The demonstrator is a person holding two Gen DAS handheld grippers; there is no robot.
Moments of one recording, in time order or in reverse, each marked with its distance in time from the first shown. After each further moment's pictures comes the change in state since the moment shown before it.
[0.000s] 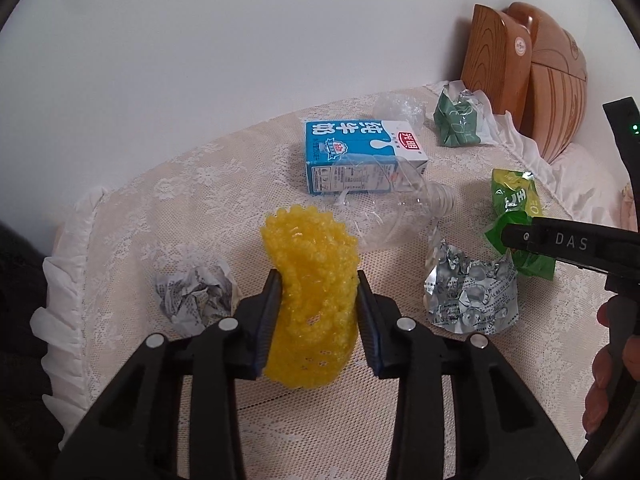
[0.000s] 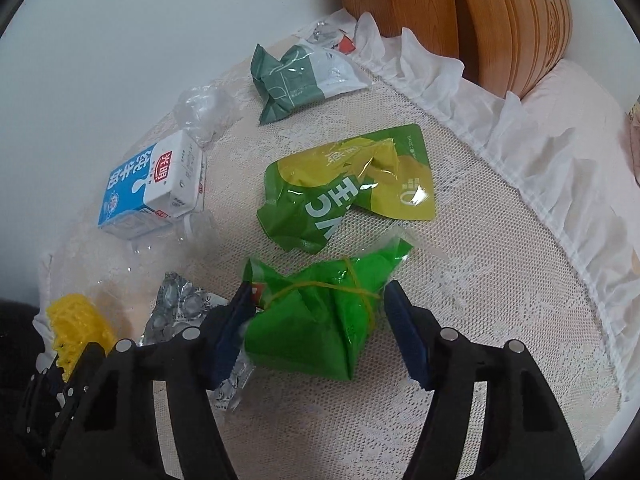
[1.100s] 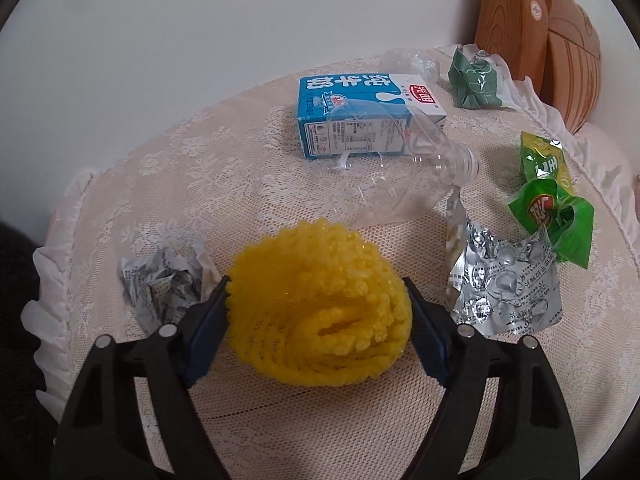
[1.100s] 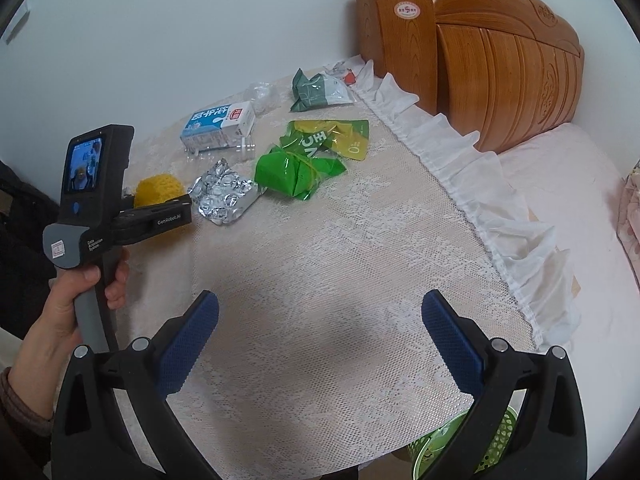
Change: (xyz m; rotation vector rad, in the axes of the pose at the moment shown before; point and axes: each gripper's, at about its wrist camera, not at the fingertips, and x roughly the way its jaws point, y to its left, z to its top) left arm 0.047 -0.011 -0.009 0.018 0.087 0.052; right arm -0.133 -0.032 -0.121 -0.243 -0.100 0.015
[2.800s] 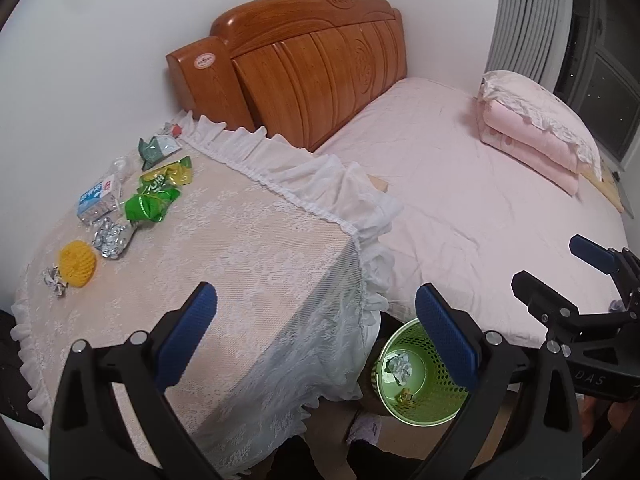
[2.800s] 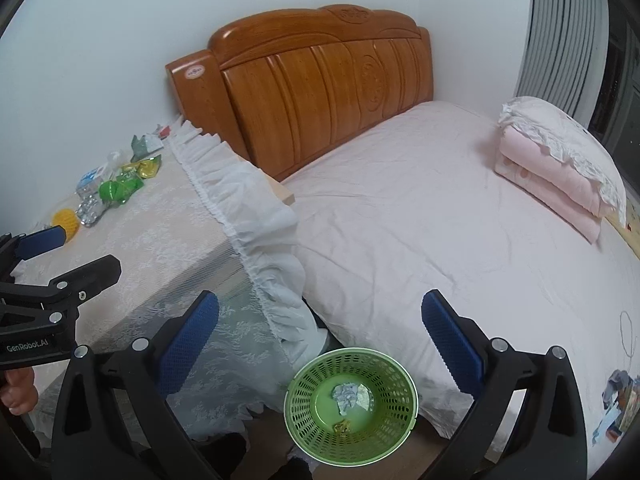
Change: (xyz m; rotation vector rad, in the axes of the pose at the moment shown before) left arm -0.284 -0.278 -0.158 0.382 -0.150 -0.342; right arm -0.165 -0.226 -0.177 0.241 -0.218 -0.257
